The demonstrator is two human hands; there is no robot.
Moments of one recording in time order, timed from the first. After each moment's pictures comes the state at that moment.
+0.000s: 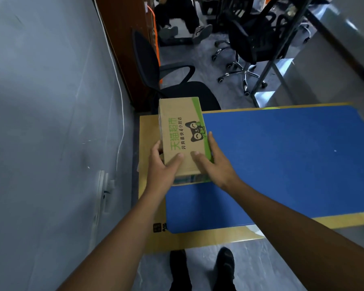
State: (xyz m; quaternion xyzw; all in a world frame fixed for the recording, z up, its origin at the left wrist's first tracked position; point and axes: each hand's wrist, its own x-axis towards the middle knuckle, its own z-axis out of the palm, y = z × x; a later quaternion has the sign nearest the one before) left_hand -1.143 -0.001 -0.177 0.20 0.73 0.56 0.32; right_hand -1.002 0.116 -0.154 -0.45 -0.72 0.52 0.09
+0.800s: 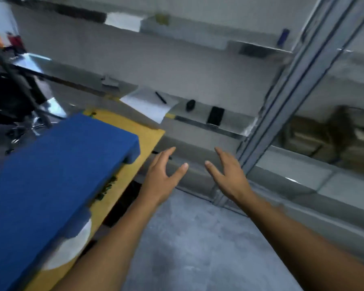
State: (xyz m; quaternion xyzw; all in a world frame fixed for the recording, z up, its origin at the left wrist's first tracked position) left_hand -0.551 0.052 -0.070 0.74 0.43 0.30 0.42; right_hand -0.342 -0.034 -0.065 -0.79 -0.52 0.16 0.30
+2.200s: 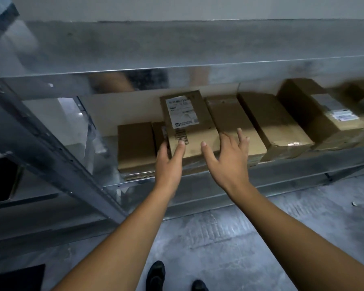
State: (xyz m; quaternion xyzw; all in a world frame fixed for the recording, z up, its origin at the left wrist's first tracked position) left_hand 0.160 -0.084 -0.092 0.61 0.35 0.18 0.69; right_hand 0.225 -0.215 -0.059 -0.93 -0.20 -0.04 0.29
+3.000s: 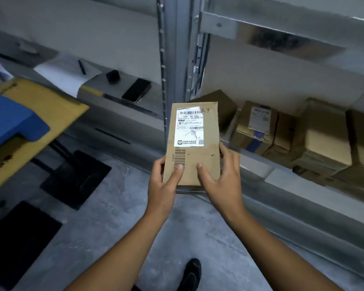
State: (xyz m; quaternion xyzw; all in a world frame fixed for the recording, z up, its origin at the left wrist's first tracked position) left_hand -0.117 -0.175 -0.116 0.50 0.45 0.43 0.61; right_hand 0.025 -0.234 -0.081 -0.75 -0.43 0.18 0.47
